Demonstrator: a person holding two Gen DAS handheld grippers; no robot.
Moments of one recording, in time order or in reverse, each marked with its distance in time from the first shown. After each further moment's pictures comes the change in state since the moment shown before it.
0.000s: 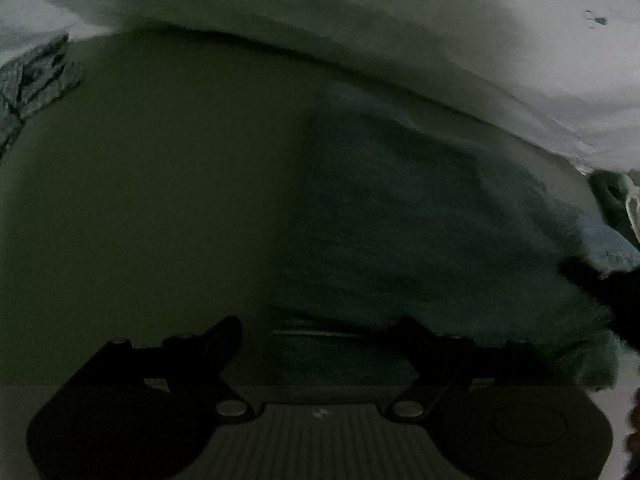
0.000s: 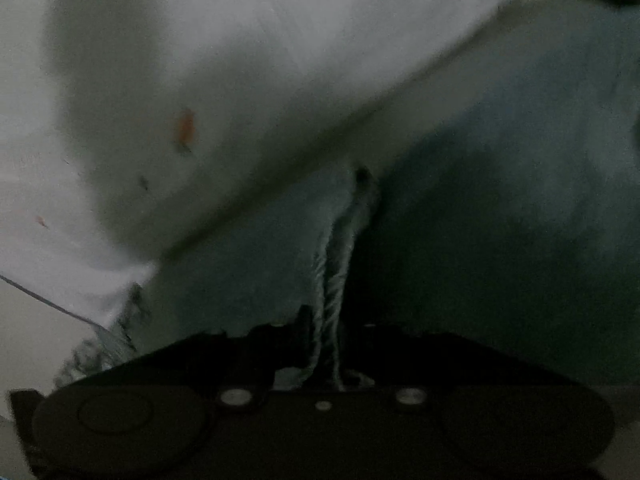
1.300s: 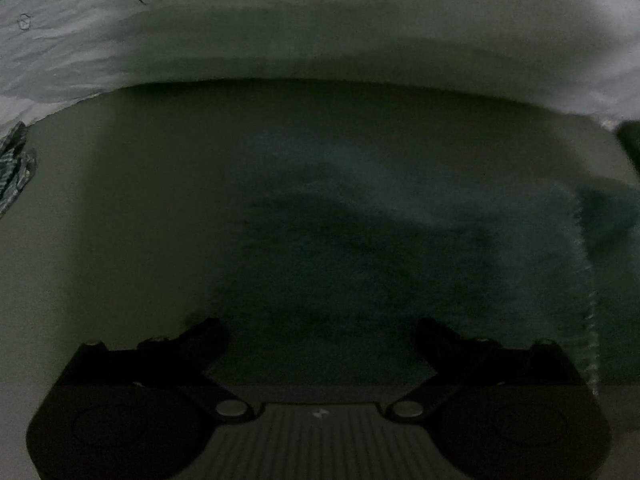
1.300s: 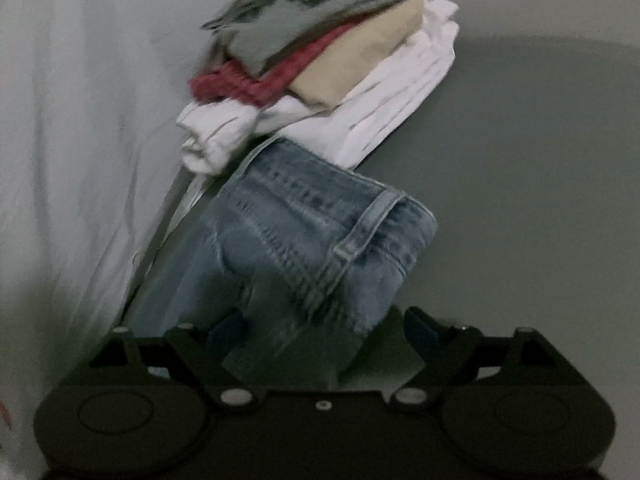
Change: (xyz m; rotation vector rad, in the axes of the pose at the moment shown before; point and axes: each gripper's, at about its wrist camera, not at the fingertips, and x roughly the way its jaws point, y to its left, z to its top) left arm 0.036 -0.079 0.035 0.148 0.032 0.185; right arm -0.140 -0.258 0.034 0.440 -0.485 -0.480
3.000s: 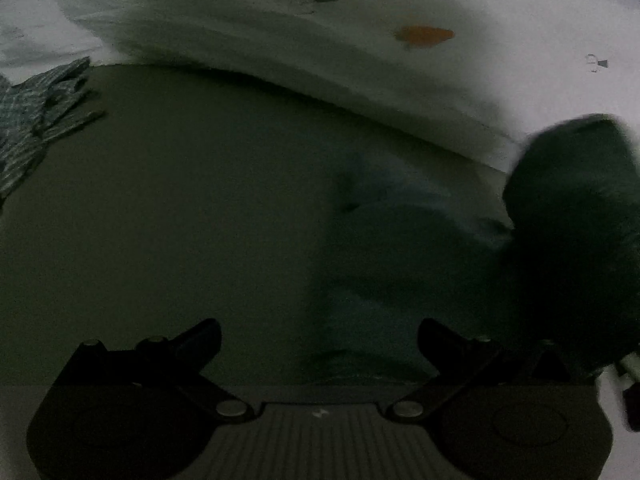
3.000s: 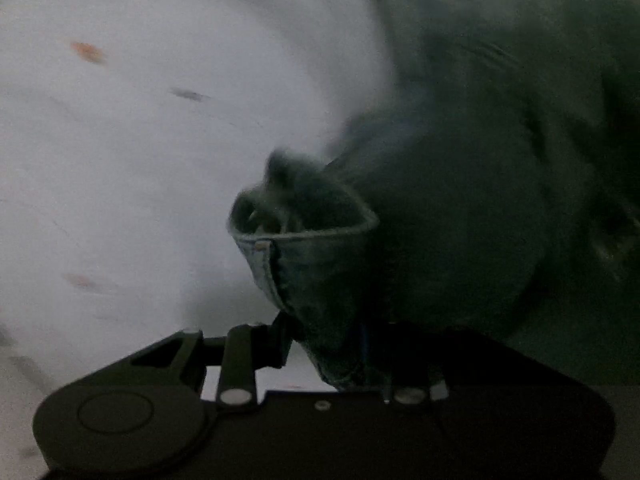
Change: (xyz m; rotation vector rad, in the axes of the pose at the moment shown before) left arm -0.044 0.112 -0.053 -0.213 -0.128 -0.187; right arm -0.028 0.177 -0.212 0.577 0.722 0.697
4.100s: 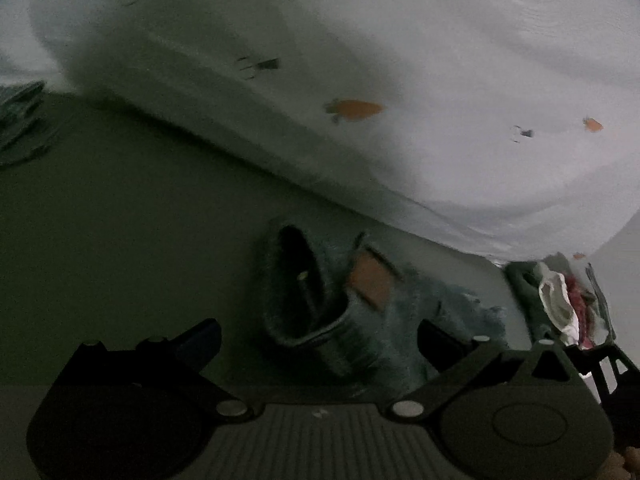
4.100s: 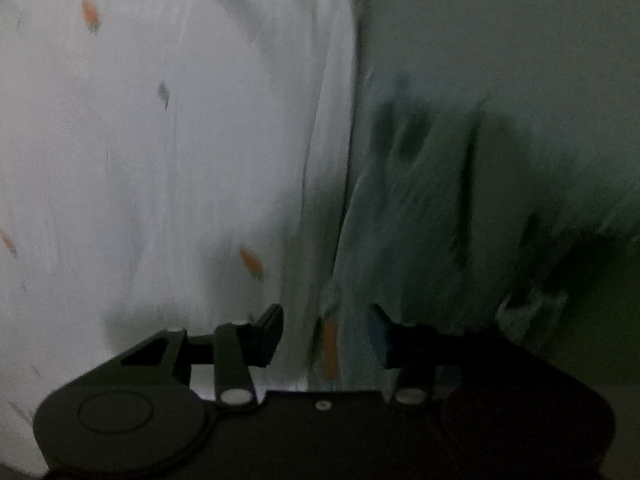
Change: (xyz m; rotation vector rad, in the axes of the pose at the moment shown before) left arm -0.027 -0.009 0.016 -0.016 -0.168 -0.281; right arm -0.027 0.018 0.027 -0.154 -0.178 -0.101
